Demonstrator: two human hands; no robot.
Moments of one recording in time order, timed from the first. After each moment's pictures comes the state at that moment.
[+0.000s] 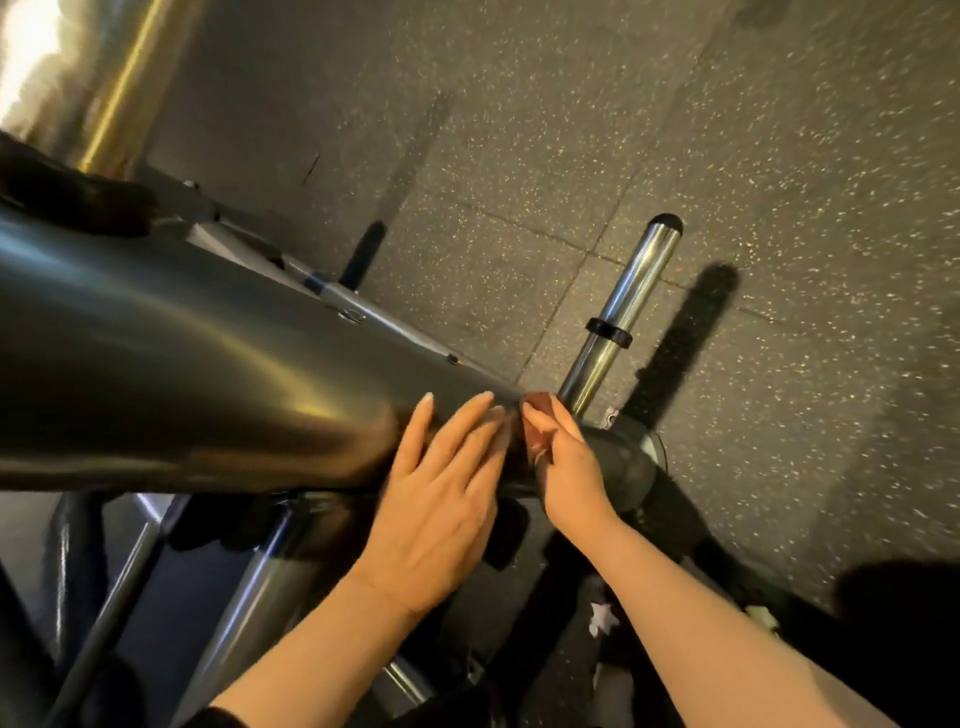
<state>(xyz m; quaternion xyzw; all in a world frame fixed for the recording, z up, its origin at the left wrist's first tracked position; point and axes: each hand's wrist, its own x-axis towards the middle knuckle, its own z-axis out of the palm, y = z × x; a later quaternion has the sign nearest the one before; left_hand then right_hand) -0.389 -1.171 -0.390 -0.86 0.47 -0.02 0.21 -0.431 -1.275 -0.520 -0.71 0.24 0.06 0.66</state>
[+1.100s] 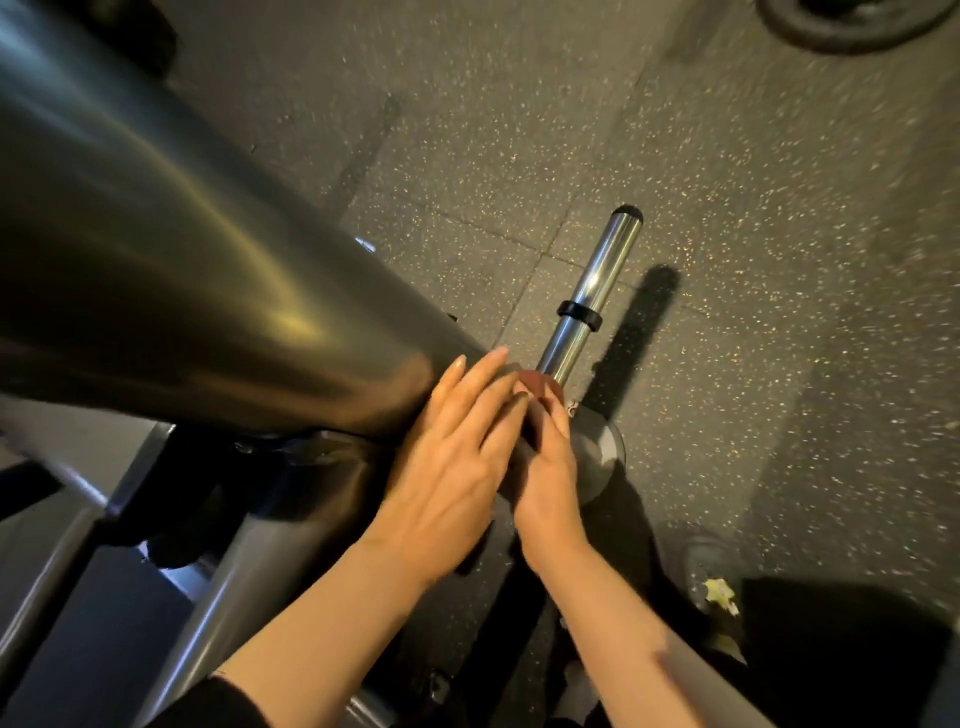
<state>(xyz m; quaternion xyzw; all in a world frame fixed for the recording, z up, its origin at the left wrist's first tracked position) -0.388 -1.150 -0.411 -0.85 0.53 -0.03 0.00 -0.439 -1.220 -0.468 -0.53 0.44 -0.15 0.71</state>
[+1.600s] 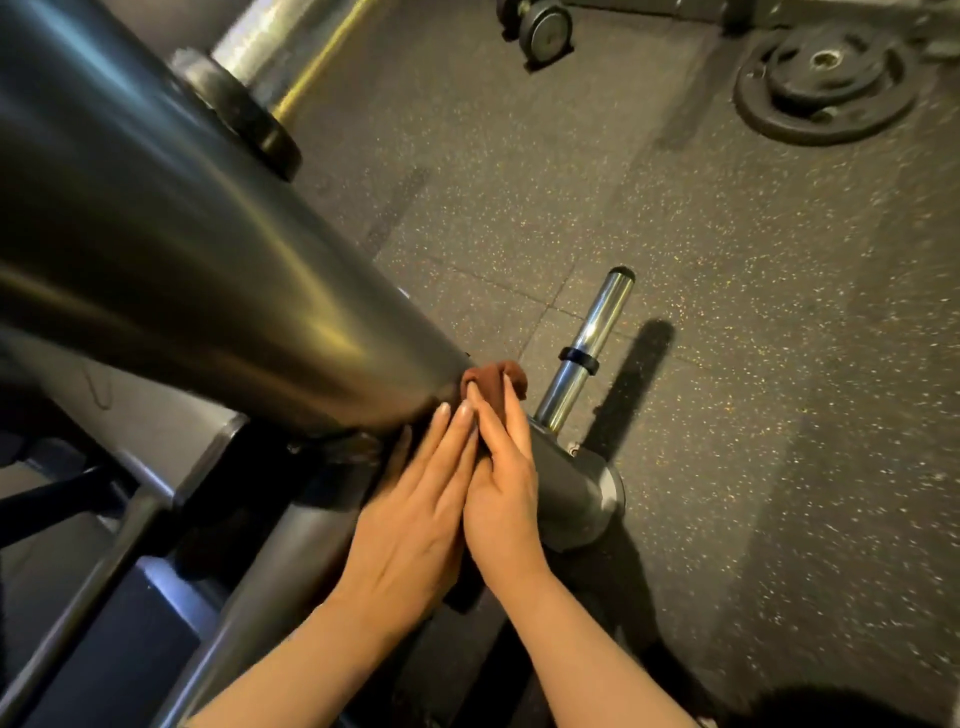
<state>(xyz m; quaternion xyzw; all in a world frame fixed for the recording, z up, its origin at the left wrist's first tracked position) -0.412 -1.101 -0.399 -0.88 0.48 -0.06 0.02 -0.440 -1.192 -0.434 -0.59 0.27 -0.19 0.74</state>
